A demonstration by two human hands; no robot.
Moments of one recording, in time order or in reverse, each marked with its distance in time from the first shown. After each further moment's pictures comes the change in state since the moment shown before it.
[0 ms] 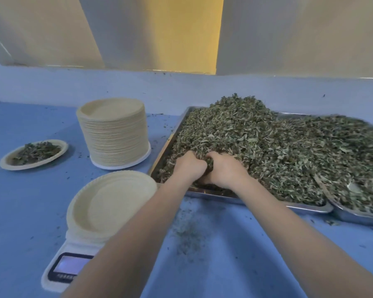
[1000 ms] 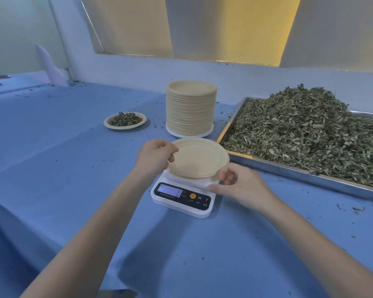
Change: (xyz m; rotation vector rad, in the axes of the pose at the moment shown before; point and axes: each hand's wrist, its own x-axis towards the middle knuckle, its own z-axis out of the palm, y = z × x) left_hand -0.150 -0.149 -0.141 -0.410 0.370 0.017; right_hand -0.125 -0.081 0.067 0.555 -0.047 -0.310
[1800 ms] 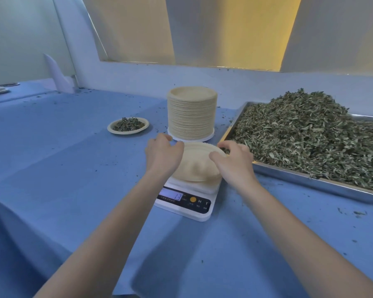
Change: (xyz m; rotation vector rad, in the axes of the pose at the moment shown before) left_hand 0.006 0.015 0.021 0.249 0.192 0.041; right_hand 0.038 -0.035 0.006 0.057 0.307 0.096
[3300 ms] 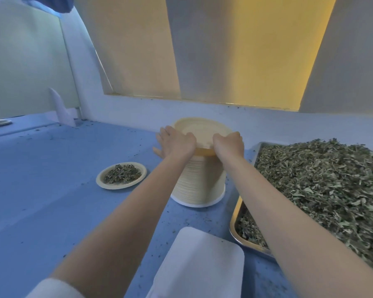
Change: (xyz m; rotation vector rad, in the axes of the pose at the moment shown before) left_hand 0.198 0.089 0.040 0.096 0.109 -0.072; right_hand 0.239 -0.070 0.035 0.219 0.100 0.175
